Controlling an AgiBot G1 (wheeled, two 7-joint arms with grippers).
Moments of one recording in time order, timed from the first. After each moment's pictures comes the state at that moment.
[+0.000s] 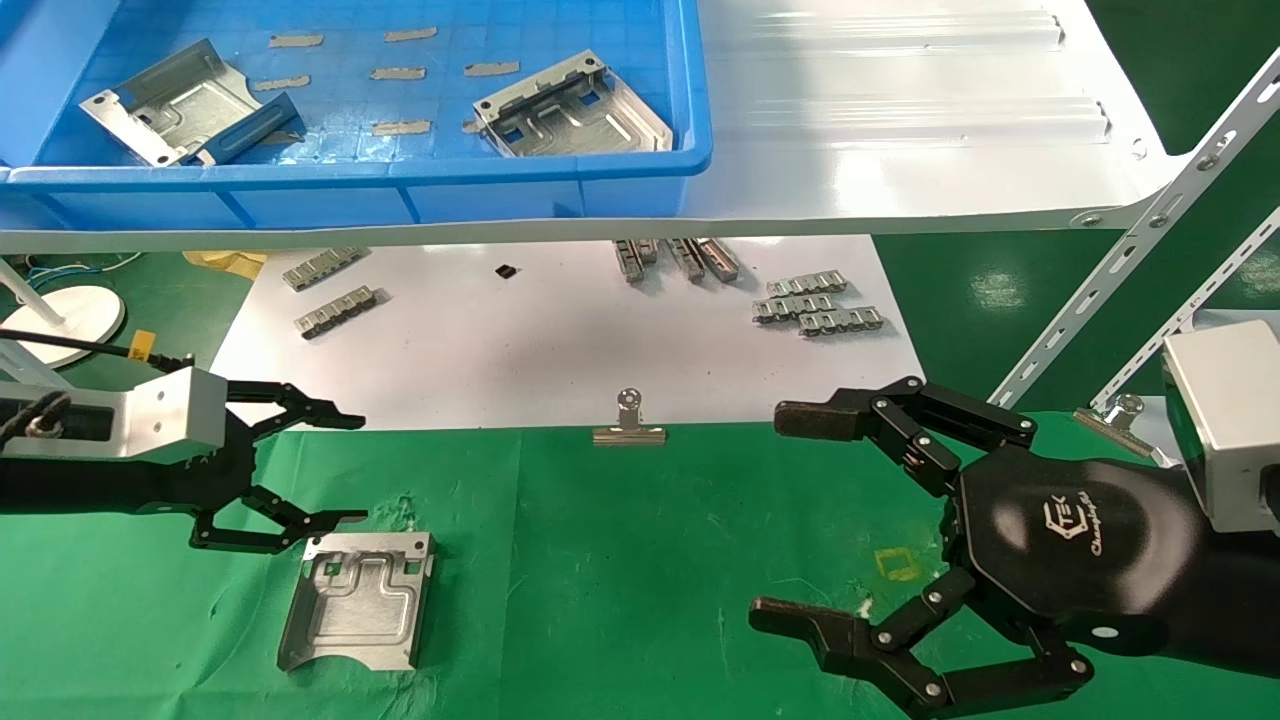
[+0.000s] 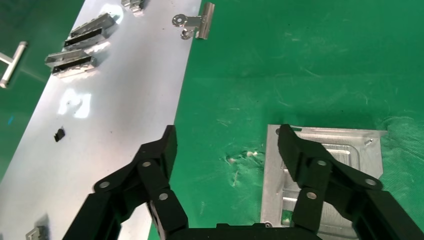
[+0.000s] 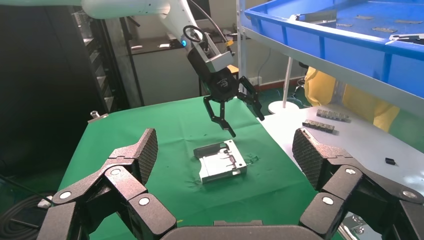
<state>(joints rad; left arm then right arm) -1.80 0.86 0.92 -0.11 1.19 1.60 0.64 1.09 -0.56 -0.38 1.24 -0.64 -1.44 0.12</state>
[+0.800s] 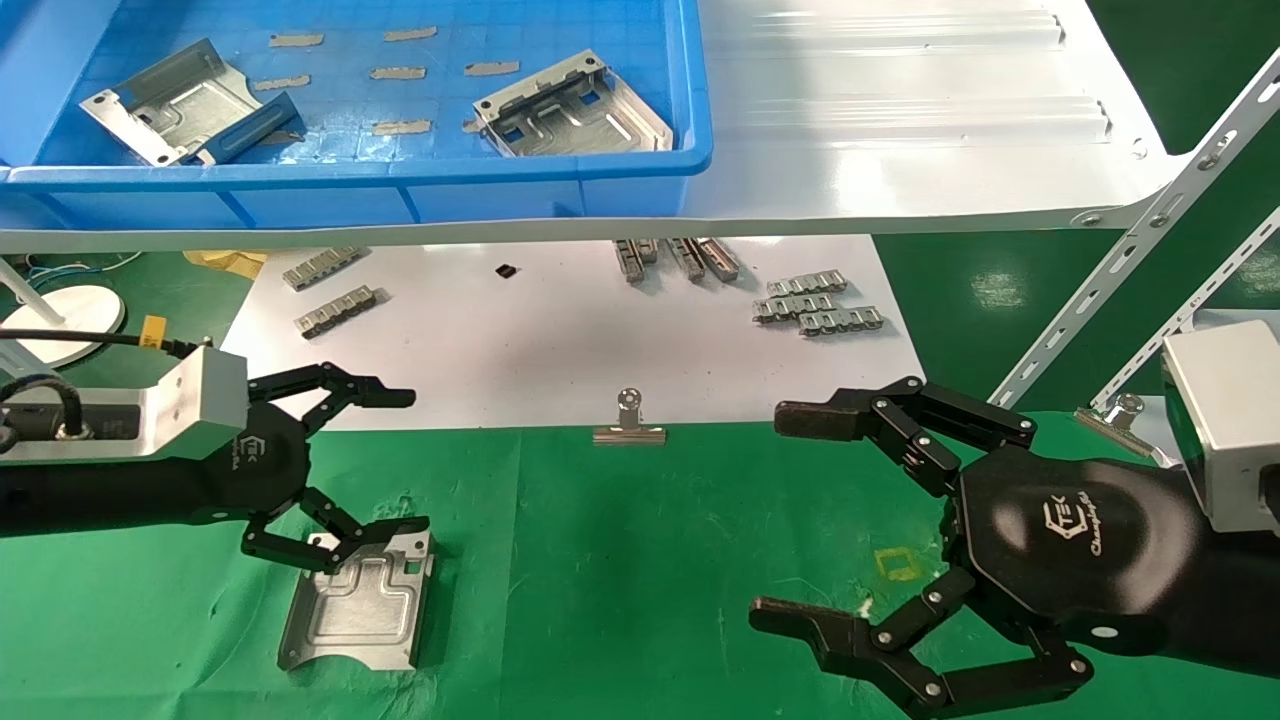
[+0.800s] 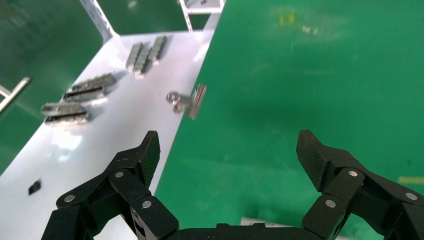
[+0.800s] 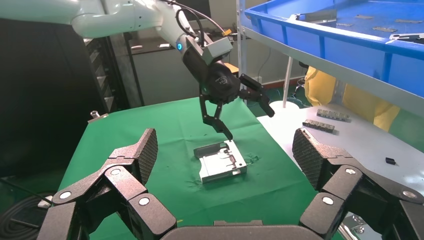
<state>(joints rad) -1.57 0.78 0.71 -0.49 1.04 1.57 0.37 1.09 -0.56 -0.38 1.24 -0.64 -1.44 0.12</state>
